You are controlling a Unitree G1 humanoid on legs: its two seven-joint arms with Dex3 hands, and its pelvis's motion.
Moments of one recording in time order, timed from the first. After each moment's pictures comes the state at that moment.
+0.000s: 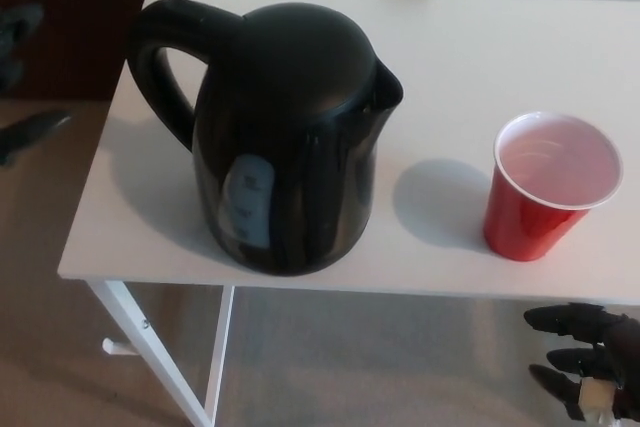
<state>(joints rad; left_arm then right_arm) -0.39 0.82 0.09 0.29 -0.12 0.29 -0.54 0.03 -0.35 0.05 0.39 -0.15 0.06 0.13</state>
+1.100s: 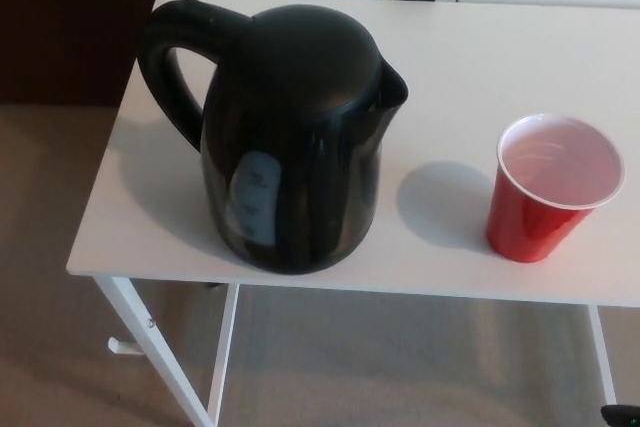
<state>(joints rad) 0.13 0.55 0.21 0.99 -0.04 -0.04 -0.27 0.09 -0.36 -0.09 0.74 -0.11 -0.05 0.13</state>
